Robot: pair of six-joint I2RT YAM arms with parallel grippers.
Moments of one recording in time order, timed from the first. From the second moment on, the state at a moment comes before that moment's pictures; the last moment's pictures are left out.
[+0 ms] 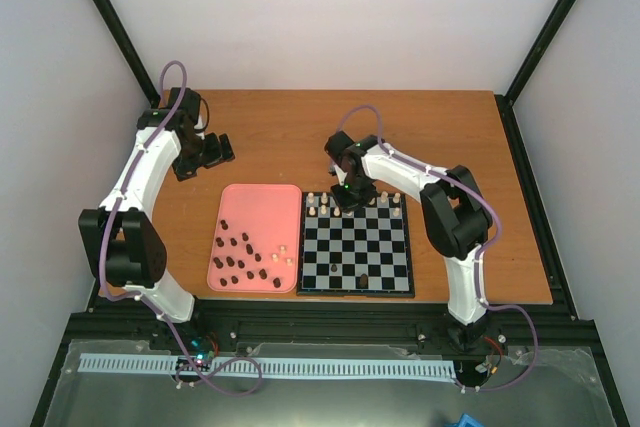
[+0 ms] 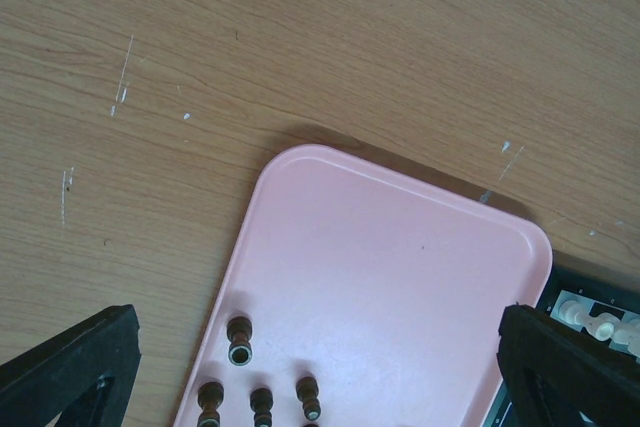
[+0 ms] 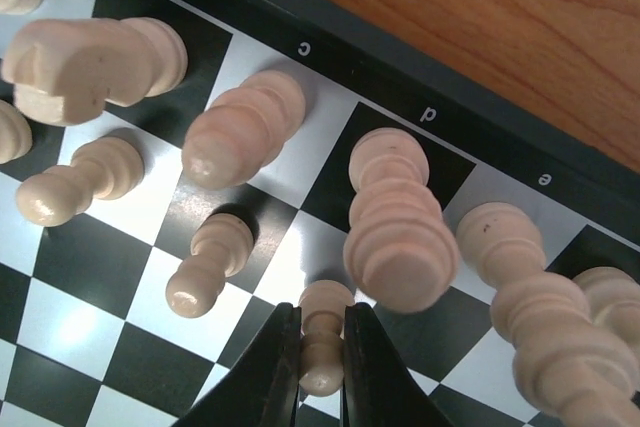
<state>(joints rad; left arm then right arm) -0.03 1.62 1.50 -1.11 0.07 -0.44 0.64 2.03 1.57 -1.02 -0.09 0.20</state>
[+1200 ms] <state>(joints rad) -0.03 1.64 1.50 -1.11 0.06 -0.44 0.63 2.06 1.58 -1.02 -0.09 0.19</state>
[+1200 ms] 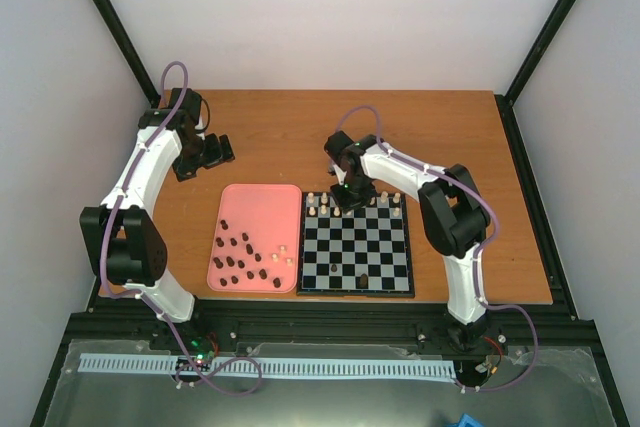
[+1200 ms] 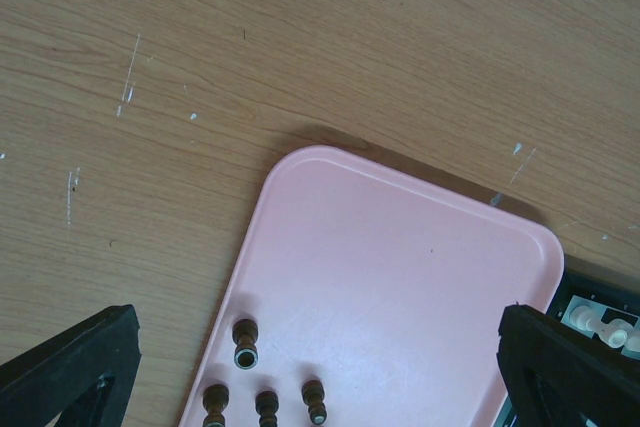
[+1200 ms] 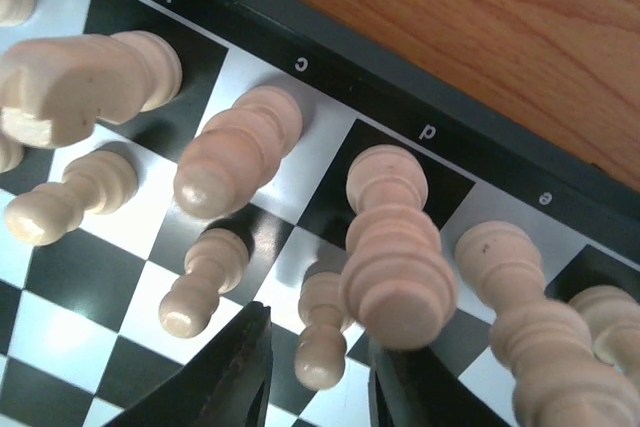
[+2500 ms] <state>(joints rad) -0.03 1.60 1.49 -1.11 0.06 -0.44 1.03 2.27 1.96 -1.13 -0.20 0.16</state>
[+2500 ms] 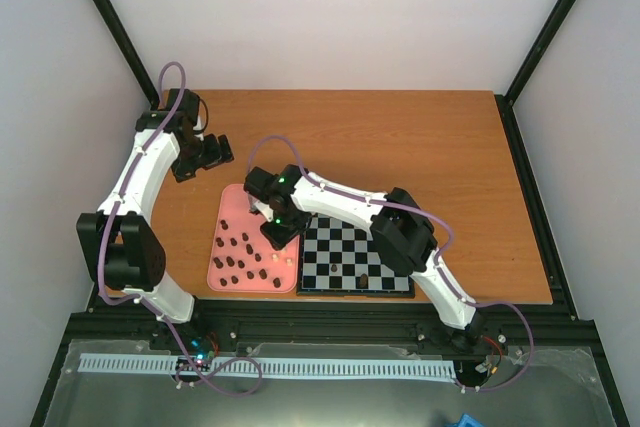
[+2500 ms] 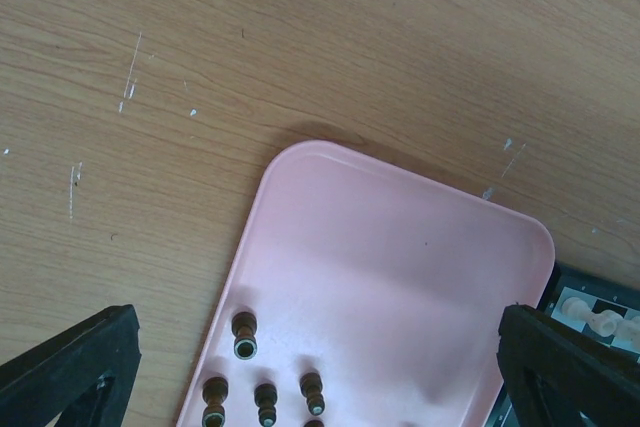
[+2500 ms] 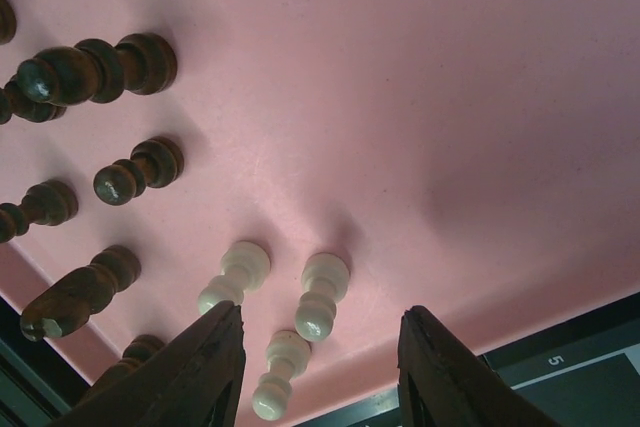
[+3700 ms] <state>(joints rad) -0.03 1.60 1.48 -1.11 0.06 -0.44 1.02 2.32 1.98 -1.15 -0.19 0.14</state>
